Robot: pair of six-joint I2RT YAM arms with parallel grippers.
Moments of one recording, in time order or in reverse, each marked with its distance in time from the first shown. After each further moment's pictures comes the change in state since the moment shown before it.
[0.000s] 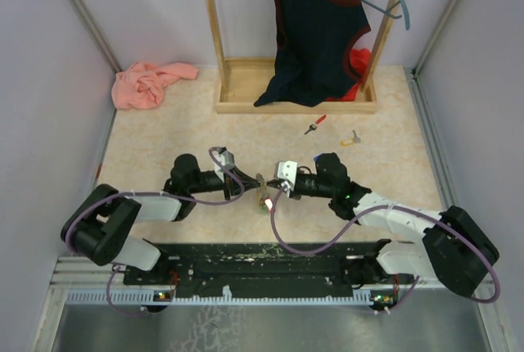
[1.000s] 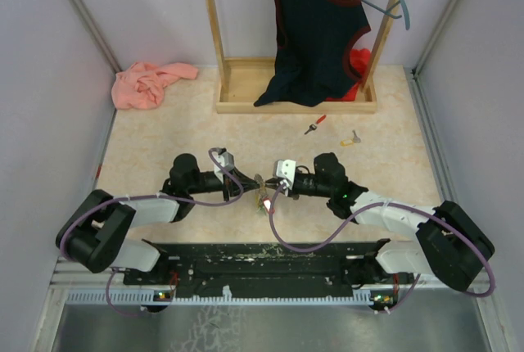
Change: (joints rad) left arm -0.002 -0.054 0.000 -0.070 0.005 0.027; right arm 0.000 0.051 -0.005 0.074 -0.010 0.040
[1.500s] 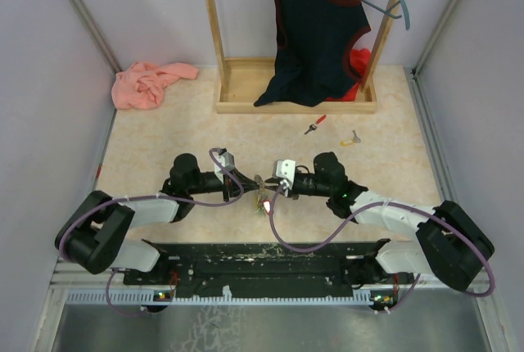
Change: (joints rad) left arm -0.003 -0.009 0.000 -0.036 0.000 0.008; right arm 0.000 0.000 0.003 -0.003 -0.019 -0.001
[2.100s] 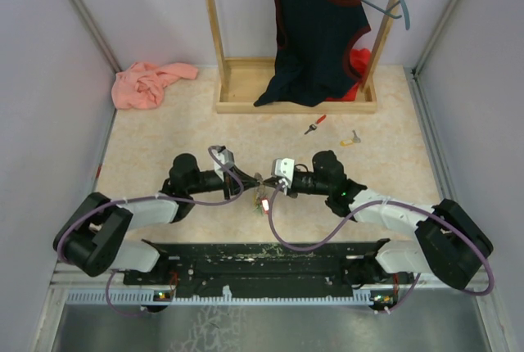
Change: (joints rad) left arm -0.006 -0.017 0.009 -0.008 -0.033 -0.027; right arm 0.000 0.014 0.024 -0.008 -0.008 -0.007
